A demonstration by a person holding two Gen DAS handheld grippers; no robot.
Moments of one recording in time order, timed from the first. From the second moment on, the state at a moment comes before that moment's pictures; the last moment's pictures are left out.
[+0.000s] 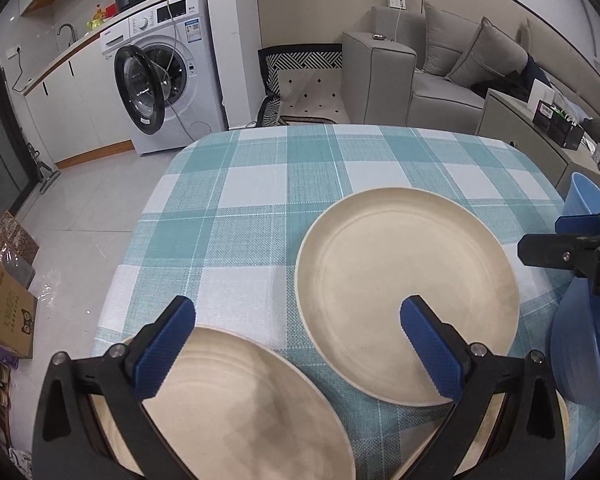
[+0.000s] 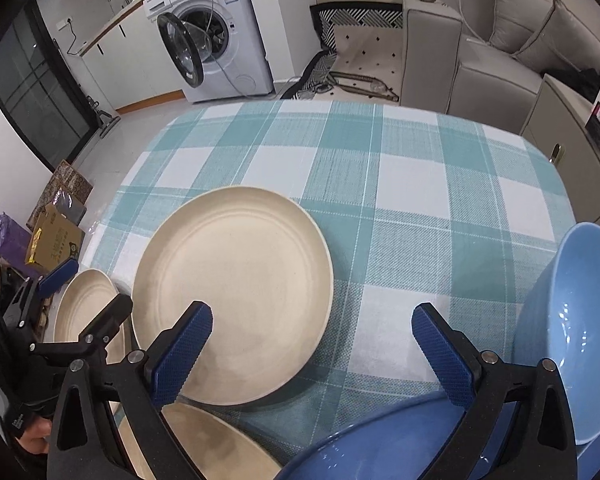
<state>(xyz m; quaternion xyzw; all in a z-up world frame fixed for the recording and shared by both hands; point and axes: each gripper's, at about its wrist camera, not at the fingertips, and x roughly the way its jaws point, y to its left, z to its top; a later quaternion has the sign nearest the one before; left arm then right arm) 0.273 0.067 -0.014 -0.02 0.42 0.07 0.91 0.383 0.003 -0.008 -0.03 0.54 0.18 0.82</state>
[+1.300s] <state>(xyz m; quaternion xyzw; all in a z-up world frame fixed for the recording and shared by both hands) 0.287 0.054 -0.045 0.00 0.47 0.03 0.88 0.390 0.027 -0.047 -0.10 0.57 0.19 0.79</state>
